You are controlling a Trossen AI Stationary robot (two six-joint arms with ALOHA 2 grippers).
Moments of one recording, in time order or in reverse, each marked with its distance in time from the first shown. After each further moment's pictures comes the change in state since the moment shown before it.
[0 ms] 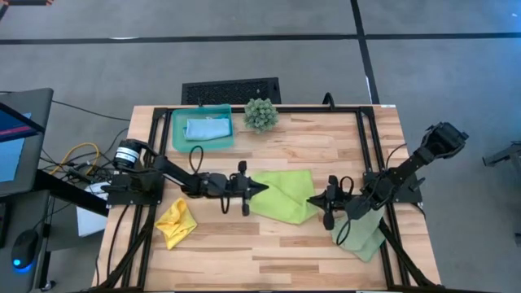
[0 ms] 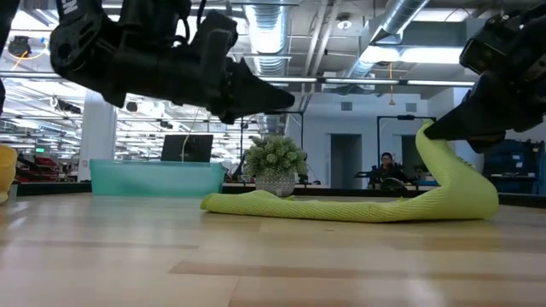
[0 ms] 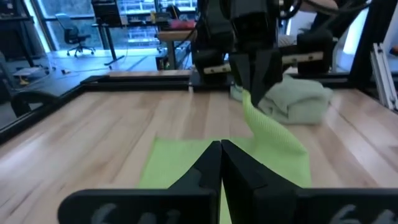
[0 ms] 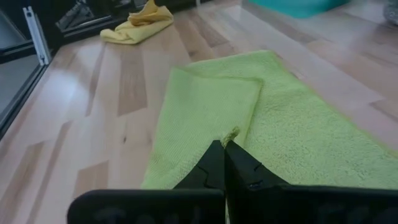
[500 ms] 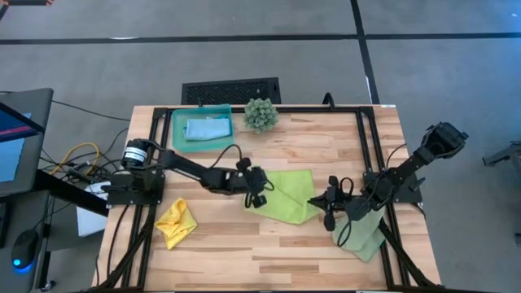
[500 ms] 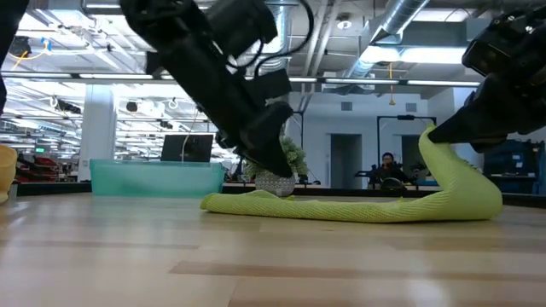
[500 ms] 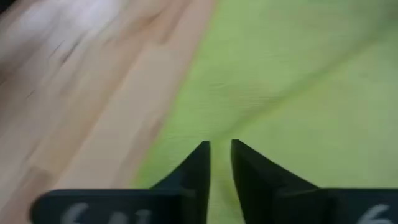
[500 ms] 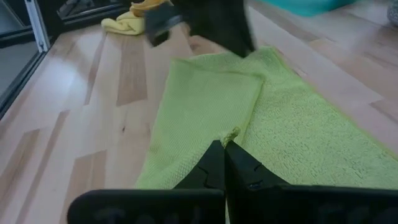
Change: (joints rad) left arm 0.035 0.072 0.416 -1.064 -0.186 -0.307; right arm 0.011 0.000 0.000 -0.021 -0.004 -0.027
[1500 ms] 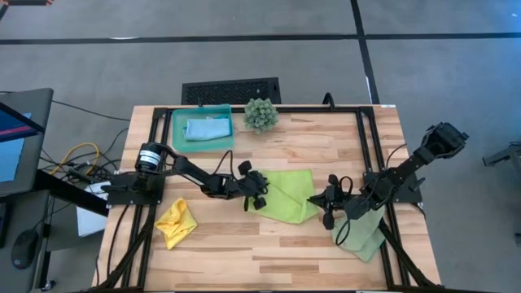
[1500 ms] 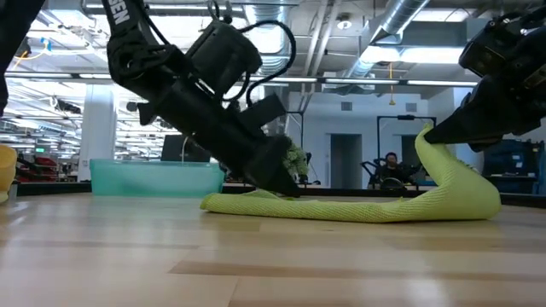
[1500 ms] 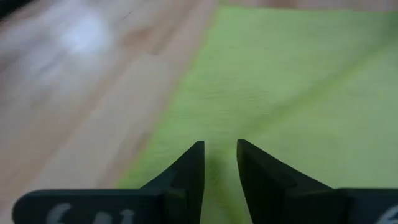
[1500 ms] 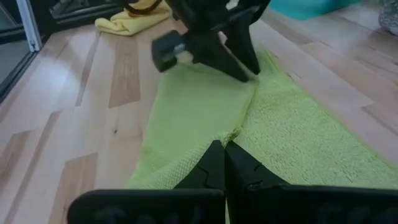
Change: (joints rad) left arm 0.016 0.123 -0.150 0.479 -0.008 0.091; right arm -0.020 0.000 0.001 -0.005 0.003 -0.020
